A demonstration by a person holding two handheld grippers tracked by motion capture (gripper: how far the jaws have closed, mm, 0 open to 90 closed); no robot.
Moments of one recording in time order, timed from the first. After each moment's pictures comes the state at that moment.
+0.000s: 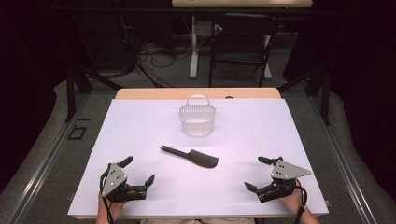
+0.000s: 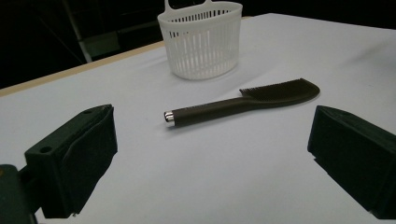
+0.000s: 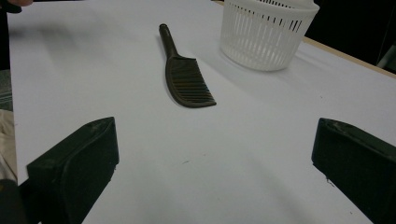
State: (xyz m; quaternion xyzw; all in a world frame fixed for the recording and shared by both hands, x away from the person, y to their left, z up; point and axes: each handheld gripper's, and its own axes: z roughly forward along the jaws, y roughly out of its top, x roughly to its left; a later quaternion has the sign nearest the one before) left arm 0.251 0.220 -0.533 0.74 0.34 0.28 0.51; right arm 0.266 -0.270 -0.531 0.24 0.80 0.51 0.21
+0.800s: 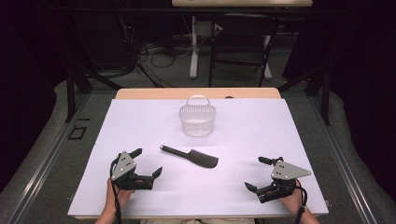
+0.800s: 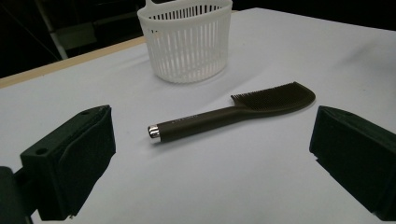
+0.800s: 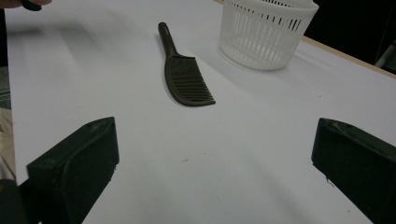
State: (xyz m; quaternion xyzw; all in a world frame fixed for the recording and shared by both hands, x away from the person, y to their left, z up) left arm 0.287 0.205 -0.529 0.76 0.32 0.24 0.51; right arm 0.266 -0.270 -0.531 0.24 0.80 0.51 0.21
